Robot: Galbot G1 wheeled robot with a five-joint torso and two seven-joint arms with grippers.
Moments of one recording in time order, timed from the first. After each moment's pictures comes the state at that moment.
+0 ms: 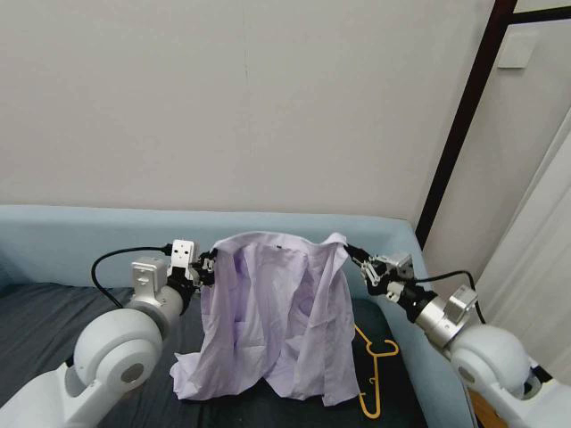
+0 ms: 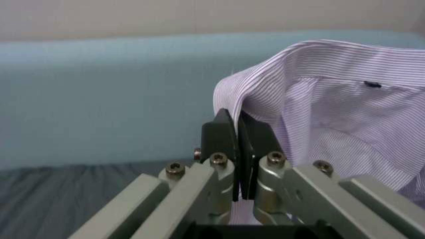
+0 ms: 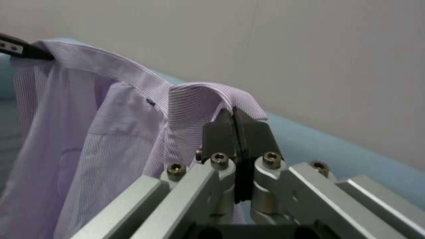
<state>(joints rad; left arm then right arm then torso) 0.88 -0.83 -0.16 -2.16 -1.00 0.61 -0.63 -1.01 0.78 0.19 1.97 0.59 -0.04 -0.12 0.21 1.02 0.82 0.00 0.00</state>
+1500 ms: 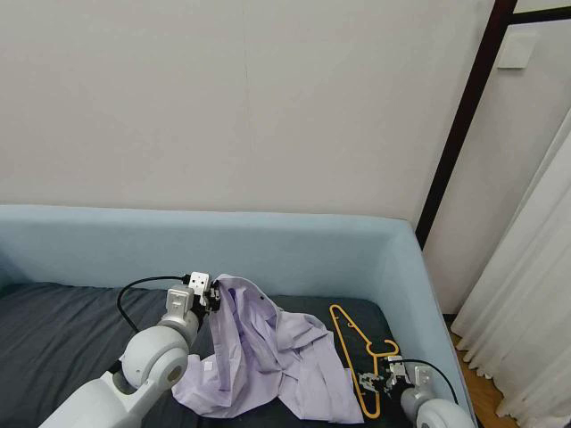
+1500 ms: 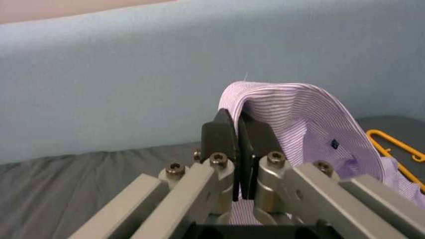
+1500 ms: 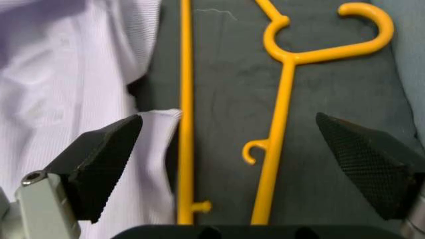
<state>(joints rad) 0.91 -0.87 -0.13 -2.01 -0.77 0.58 -0.51 -1.06 1.07 0.18 1.47 0.76 -0.46 0.17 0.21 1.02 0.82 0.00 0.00</state>
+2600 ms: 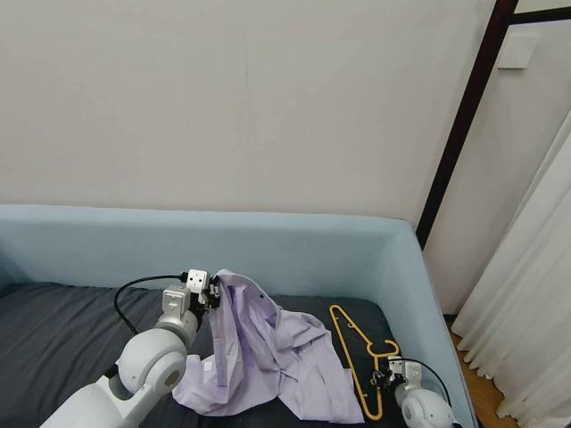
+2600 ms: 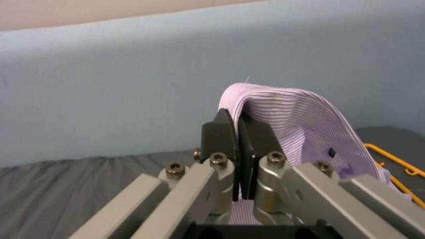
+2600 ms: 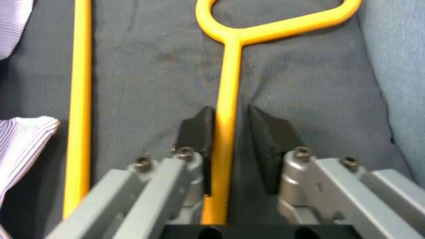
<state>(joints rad) 0.93 -0.88 -0.15 -2.04 -0.77 0.55 -0.52 -0.95 1.18 0.20 1.19 0.58 -0.41 0.14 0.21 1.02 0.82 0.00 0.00</state>
